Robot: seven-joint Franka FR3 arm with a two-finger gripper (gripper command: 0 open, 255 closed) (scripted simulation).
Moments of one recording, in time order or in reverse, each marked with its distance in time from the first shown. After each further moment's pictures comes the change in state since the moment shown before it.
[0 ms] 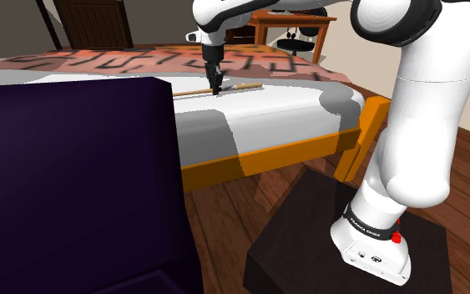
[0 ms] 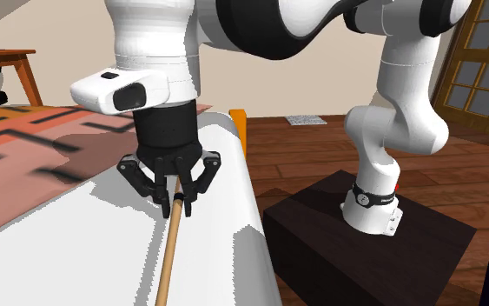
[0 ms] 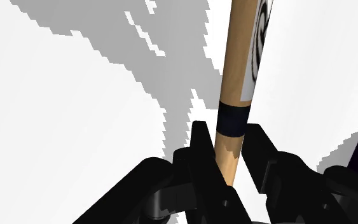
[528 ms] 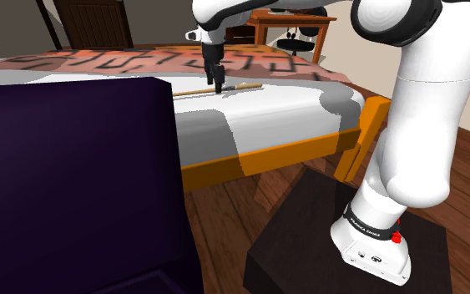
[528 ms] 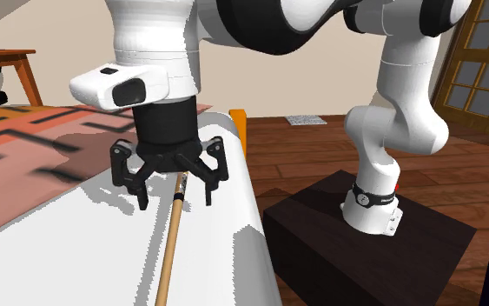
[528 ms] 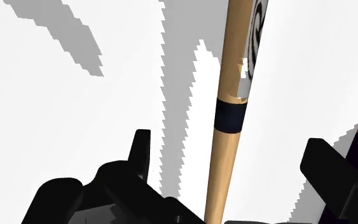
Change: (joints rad) arm 0.001 -0.001 0.000 0.009 -0.001 -0.013 0.003
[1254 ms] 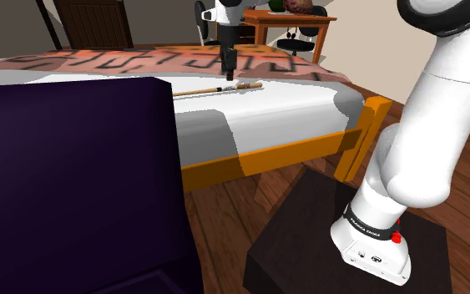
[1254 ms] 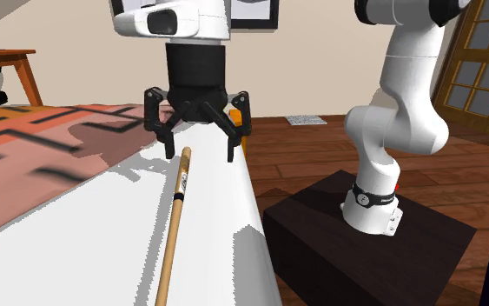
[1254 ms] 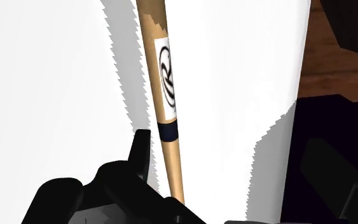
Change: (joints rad) arm 0.003 -0.196 -0.015 -0.109 -0.026 -0.053 0.164
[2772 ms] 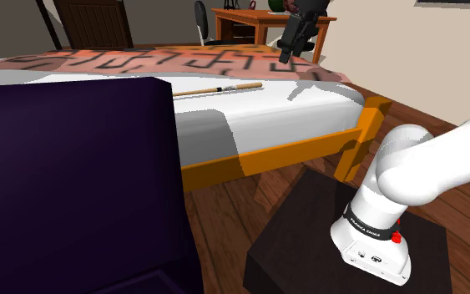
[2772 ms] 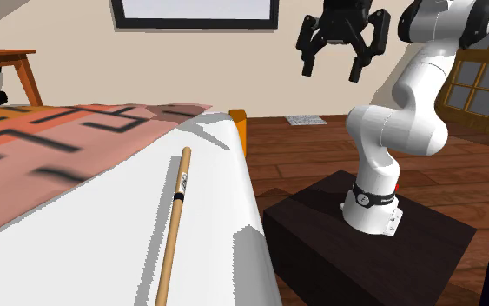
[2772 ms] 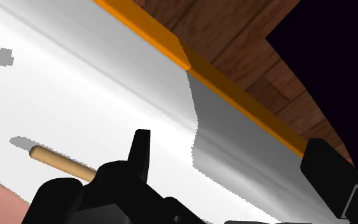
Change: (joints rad) arm -0.167 -0.842 0.240 -0.518 -0.005 -0.162 0.898
